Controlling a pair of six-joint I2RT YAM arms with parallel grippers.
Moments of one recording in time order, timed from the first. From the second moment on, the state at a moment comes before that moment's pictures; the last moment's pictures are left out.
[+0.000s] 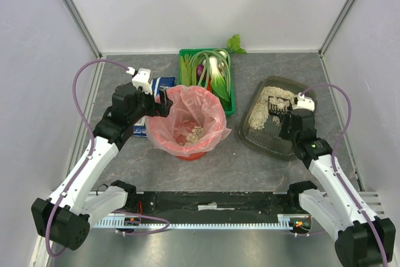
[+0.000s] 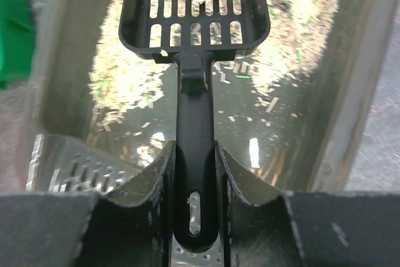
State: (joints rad) left arm -0.34 0.99 0.89 -0.30 0.05 -0.14; right arm 0.20 0.83 0.56 -0.40 0.24 0.35
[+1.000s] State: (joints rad) left arm -0.34 0.99 0.89 -0.30 0.05 -0.14; right arm 0.07 0.86 0.58 -0.40 0.11 0.37
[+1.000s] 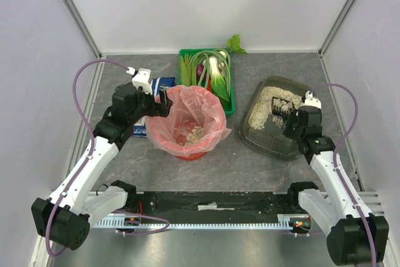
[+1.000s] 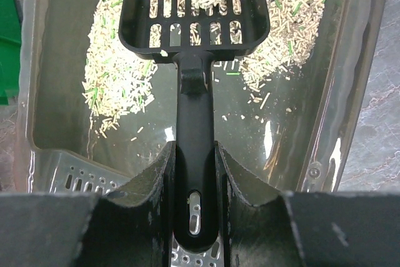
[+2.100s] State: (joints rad) left arm -0.34 0.95 0.87 -0.28 0.05 -0.14; right arm -0.08 0.78 0.60 -0.42 -0.08 0.33
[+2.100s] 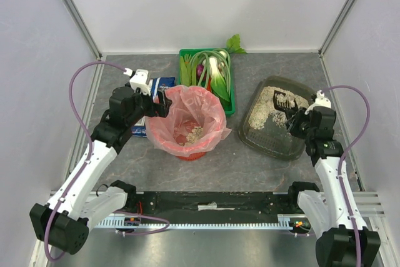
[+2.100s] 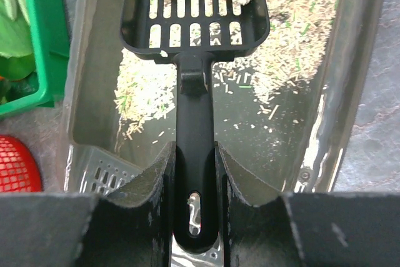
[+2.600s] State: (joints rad) left arm -0.34 0.92 0.87 -0.27 0.06 -0.14; right arm -0.11 0.79 0.61 -0.46 -0.08 0.31
